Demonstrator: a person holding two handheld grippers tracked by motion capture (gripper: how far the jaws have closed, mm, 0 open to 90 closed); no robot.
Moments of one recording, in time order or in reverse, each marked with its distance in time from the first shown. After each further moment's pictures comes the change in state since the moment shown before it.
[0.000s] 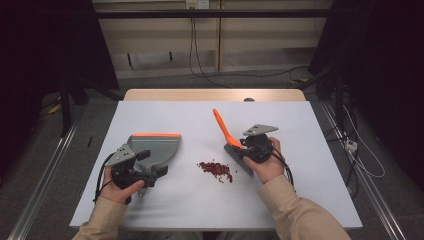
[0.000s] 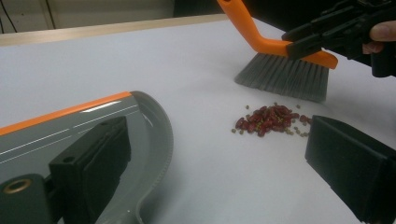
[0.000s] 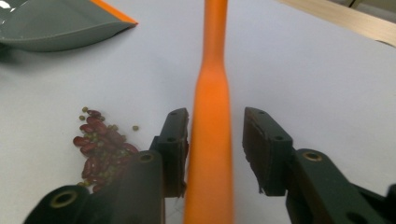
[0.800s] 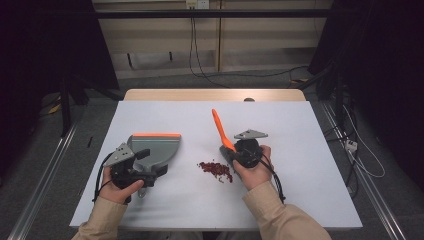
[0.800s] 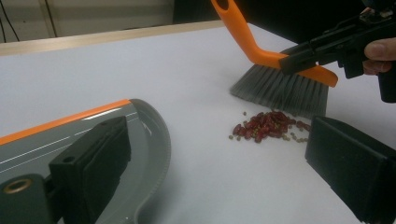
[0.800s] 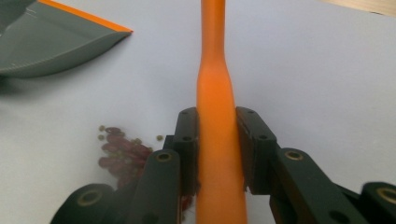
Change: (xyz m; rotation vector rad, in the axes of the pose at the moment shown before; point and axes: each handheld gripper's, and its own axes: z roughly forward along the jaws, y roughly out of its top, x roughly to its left) left arm -0.003 0.004 -0.002 -0.015 -0.003 0.012; right arm 0.040 0.000 0.005 -0.015 -0.104 0.148
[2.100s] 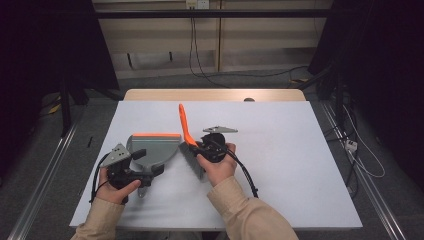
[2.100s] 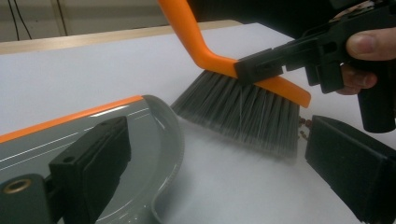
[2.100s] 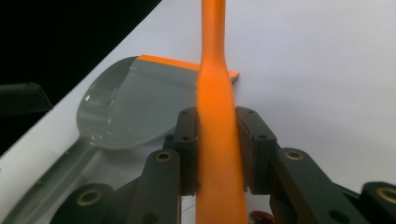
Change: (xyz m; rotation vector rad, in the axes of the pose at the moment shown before) left arm 0.006 -0.003 -0.006 0.000 0.032 -0.010; right arm 0.064 0.031 0.050 -0.057 0.255 0.216
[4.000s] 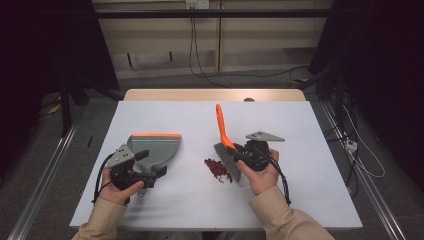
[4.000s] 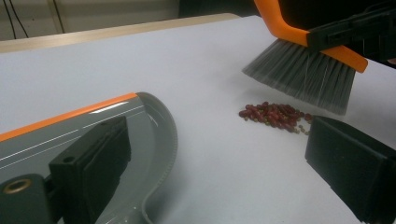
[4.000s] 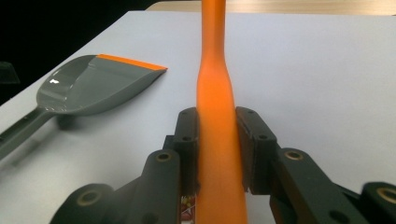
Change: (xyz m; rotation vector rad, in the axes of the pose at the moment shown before) left arm -0.007 0.000 0.005 0.025 -0.006 0.024; right arm -0.062 -0.023 -0.091 -0.088 -0.105 -0.079
